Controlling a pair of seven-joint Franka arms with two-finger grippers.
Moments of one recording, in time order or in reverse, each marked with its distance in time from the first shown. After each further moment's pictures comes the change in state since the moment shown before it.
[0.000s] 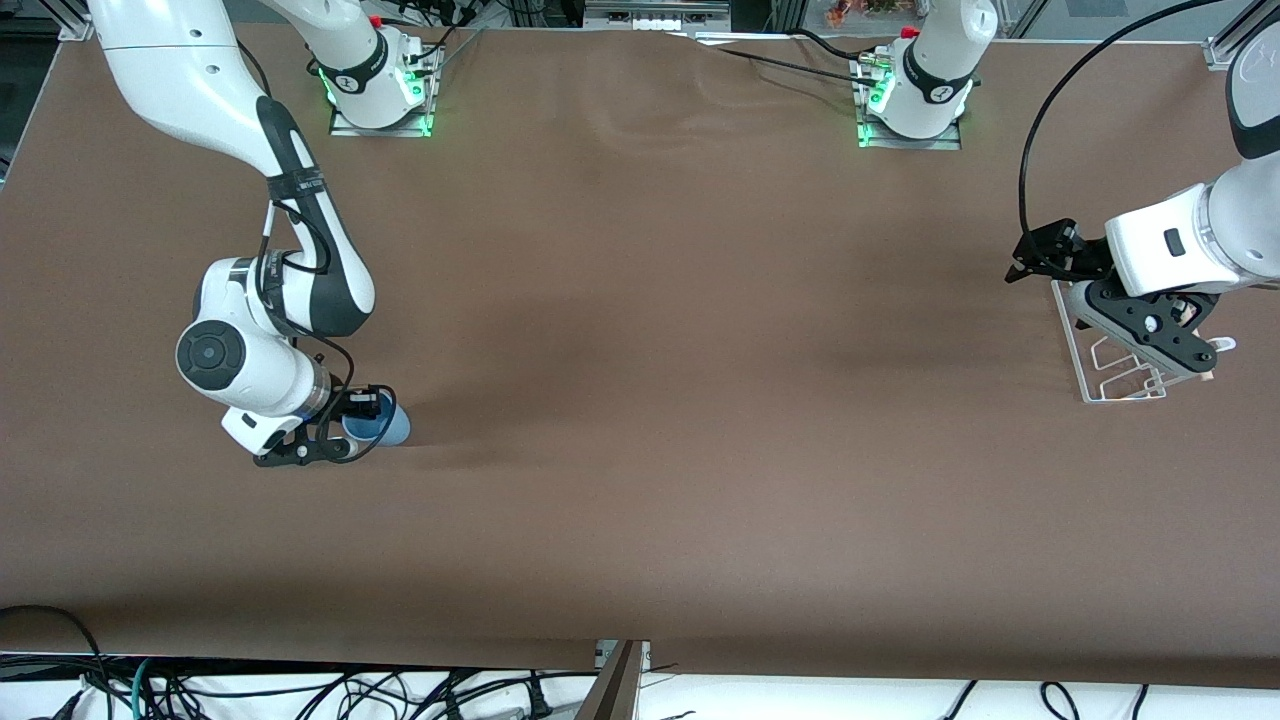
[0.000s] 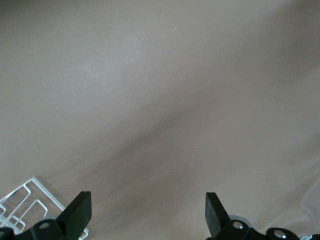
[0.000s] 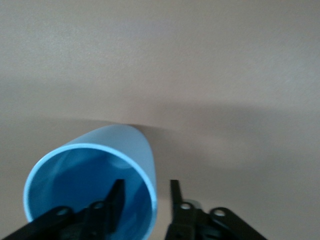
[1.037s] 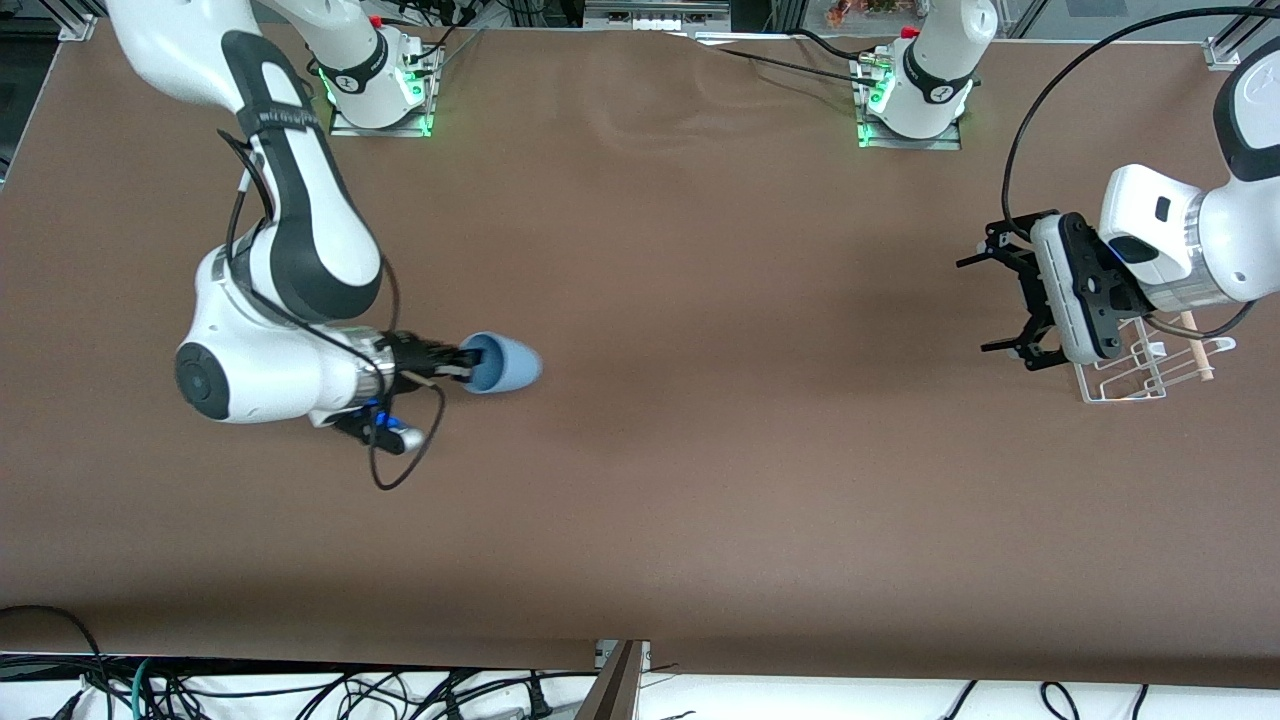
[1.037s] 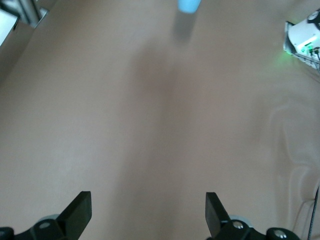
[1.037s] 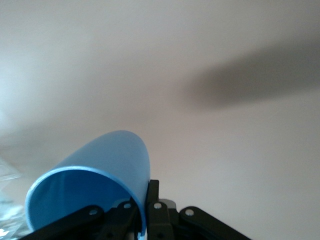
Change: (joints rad) left arm 0.005 0.029 0.003 -0.027 -0.327 0.074 0.708; right arm 0.047 0.022 0.145 0.387 0.551 -0.551 0.605
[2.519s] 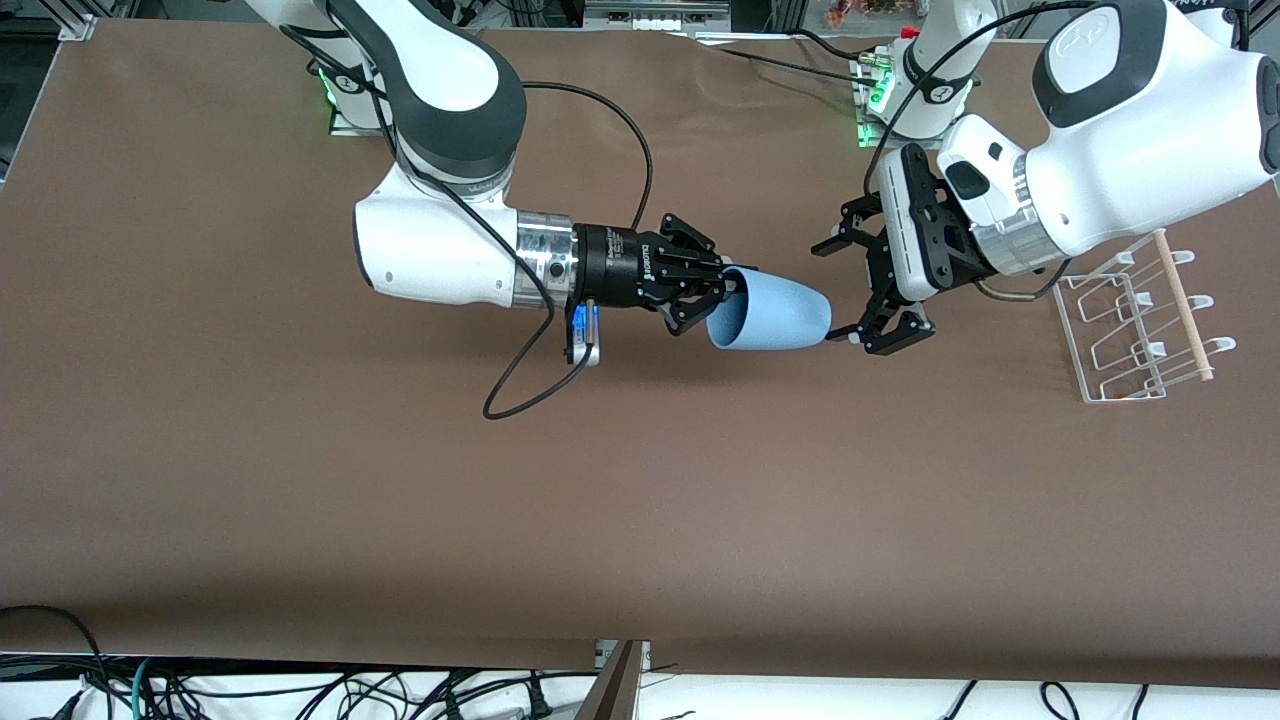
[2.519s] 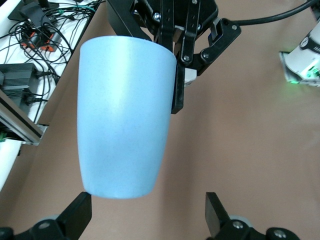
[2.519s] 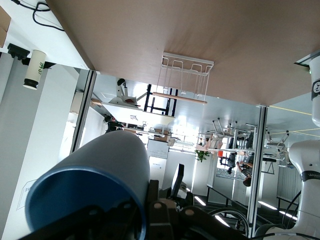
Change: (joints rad) left arm -0.186 -0.070 -0.057 -0.129 -0.126 0.363 0.089; right arm 0.098 0.002 0.322 0.113 0.565 0.586 0.728
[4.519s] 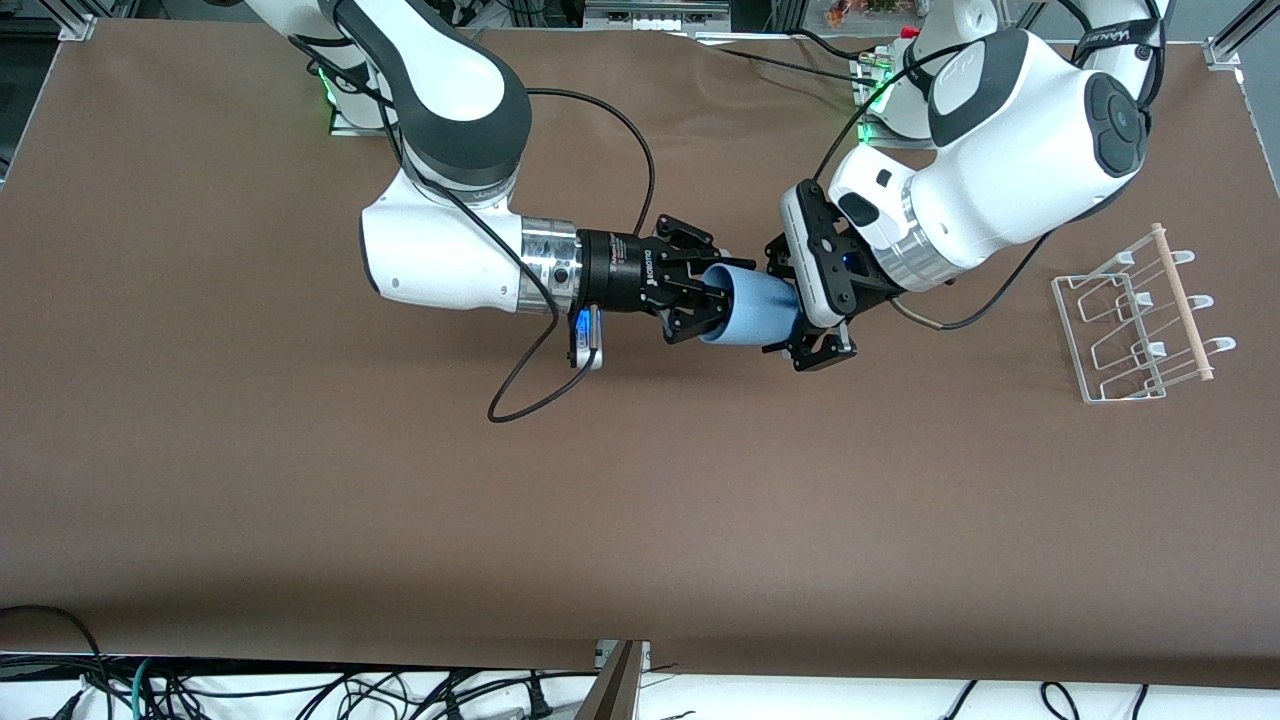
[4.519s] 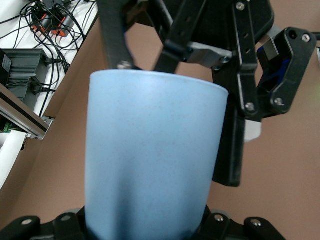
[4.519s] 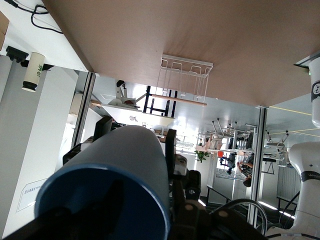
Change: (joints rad) left arm -0.030 0.084 -0.100 0.027 0.122 0.145 -0.192; right arm 0.007 0.014 -0.006 0.009 0.001 0.000 0.000
